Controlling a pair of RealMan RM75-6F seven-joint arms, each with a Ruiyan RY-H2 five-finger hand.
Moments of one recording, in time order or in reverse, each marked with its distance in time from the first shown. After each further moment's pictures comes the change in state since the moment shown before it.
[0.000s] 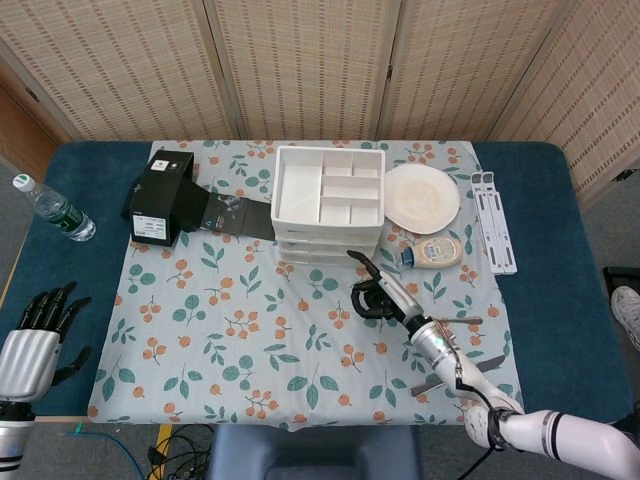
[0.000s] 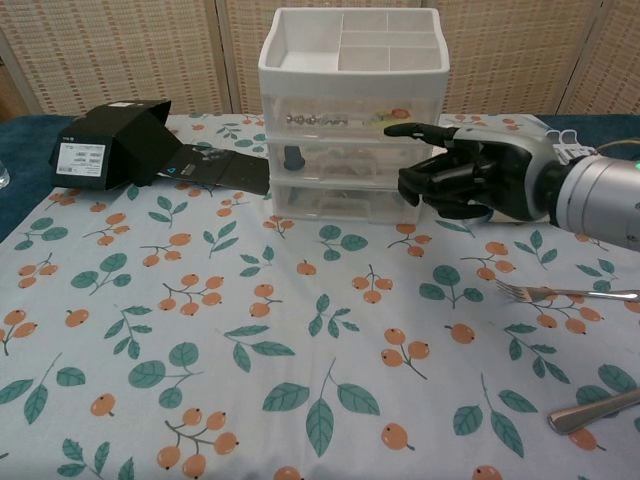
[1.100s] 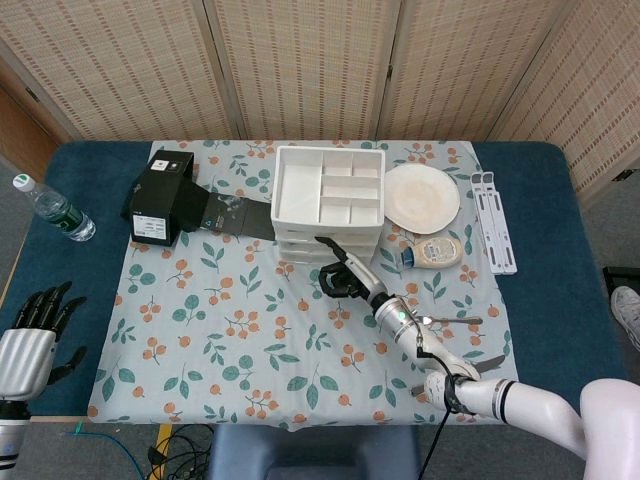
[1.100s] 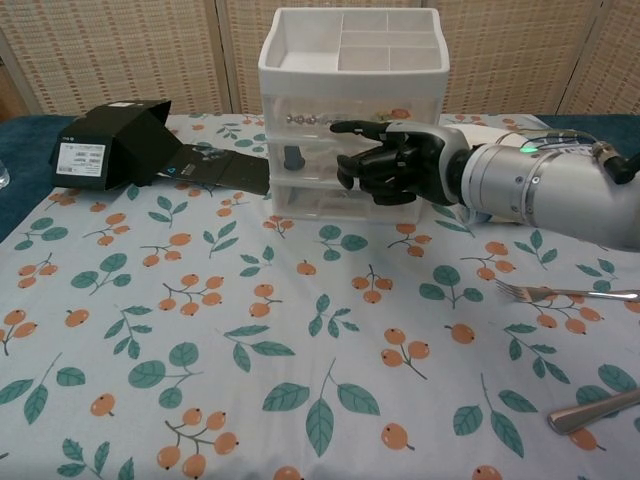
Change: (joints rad) left arm -0.003 0.011 0.000 0.004 -0.016 -0.013 0.002; right arm 0.161 -0.153 0.086 0.225 0.059 -0.125 0.081
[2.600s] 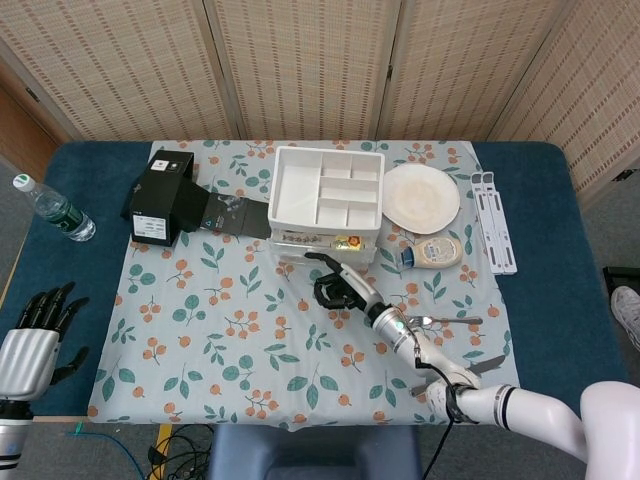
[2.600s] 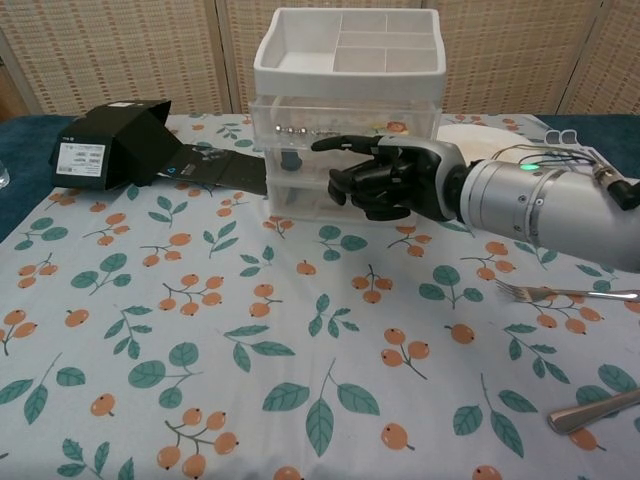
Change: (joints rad) left arm -0.003 0.001 0.003 -0.014 0.000 -0.006 0.020; right arm -0.023 0.002 -0.041 -0.034 -0.089 0.021 0.066
